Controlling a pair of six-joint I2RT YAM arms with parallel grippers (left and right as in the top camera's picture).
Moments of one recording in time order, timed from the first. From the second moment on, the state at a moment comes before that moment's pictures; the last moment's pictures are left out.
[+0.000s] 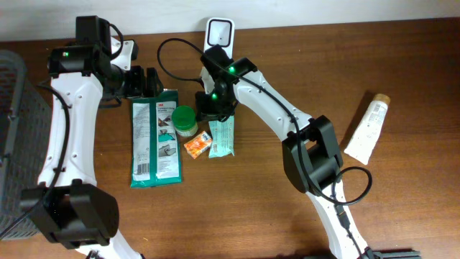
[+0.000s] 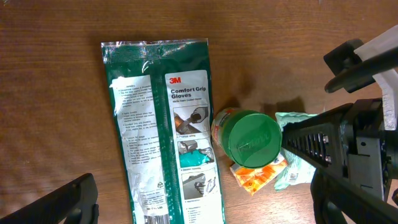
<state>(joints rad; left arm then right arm) 0.02 1.89 1.91 -1.23 0.19 0.02 0.54 2.41 2.14 -1.02 -0.50 0.41</state>
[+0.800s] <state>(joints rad) 0.02 1.89 1.91 -1.23 0.19 0.02 0.16 2.52 2.20 -1.44 -0.46 0.13</state>
